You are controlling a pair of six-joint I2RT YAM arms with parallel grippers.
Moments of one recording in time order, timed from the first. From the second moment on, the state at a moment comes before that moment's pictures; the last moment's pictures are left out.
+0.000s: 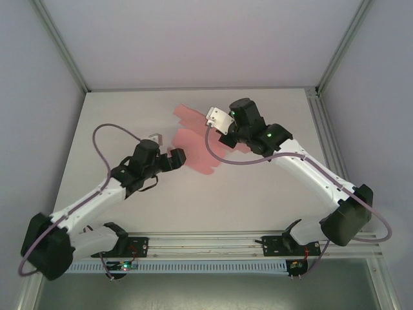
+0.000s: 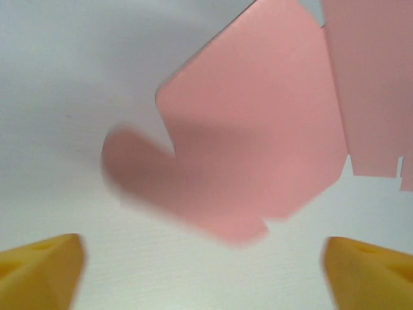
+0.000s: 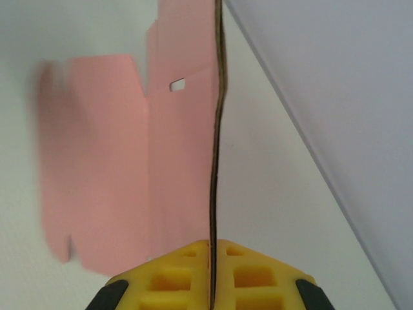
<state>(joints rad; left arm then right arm) -0.51 1.07 0.68 -0.26 0.05 -0.72 0.64 1.41 1.37 -0.61 0.02 -0.59</state>
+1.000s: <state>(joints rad) -0.51 1.17 1.09 -0.41 0.25 0.12 0.61 1.81 1.88 -1.19 -0.22 -1.08</state>
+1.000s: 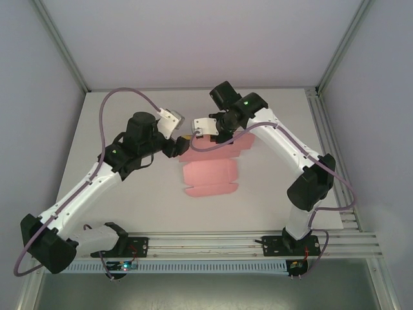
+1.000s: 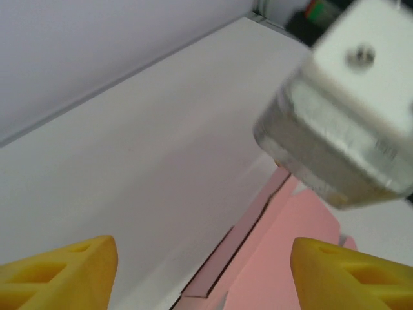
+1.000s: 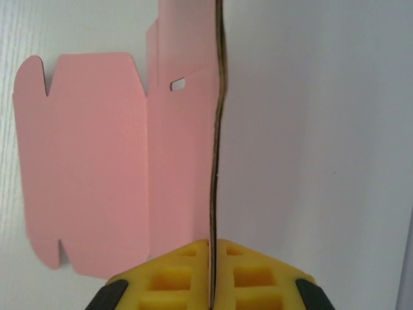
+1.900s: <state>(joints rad) -0.50 1.26 1.08 -0.36 0.36 0.16 0.58 1.87 2.00 -1.31 -0.34 -1.00</state>
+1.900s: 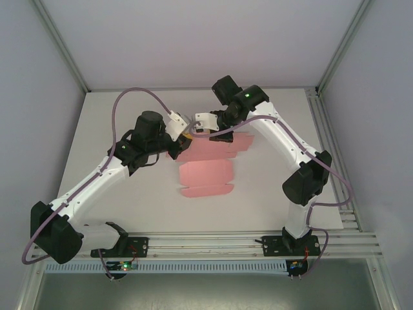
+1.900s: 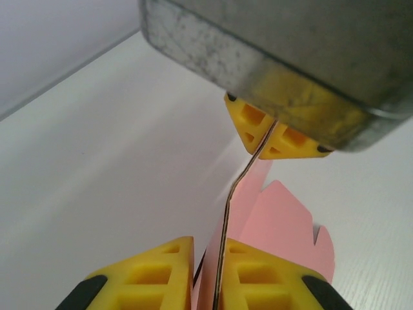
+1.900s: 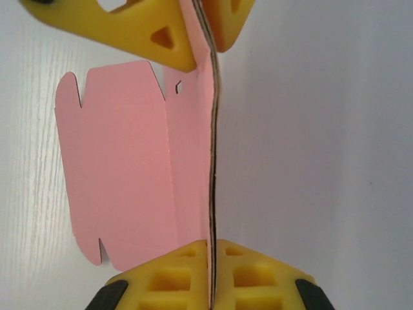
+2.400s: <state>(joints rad) -0.51 1.34 1.16 -0.33 0.21 0.08 0.58 1.88 1.97 -1.20 -0.31 -0.81</state>
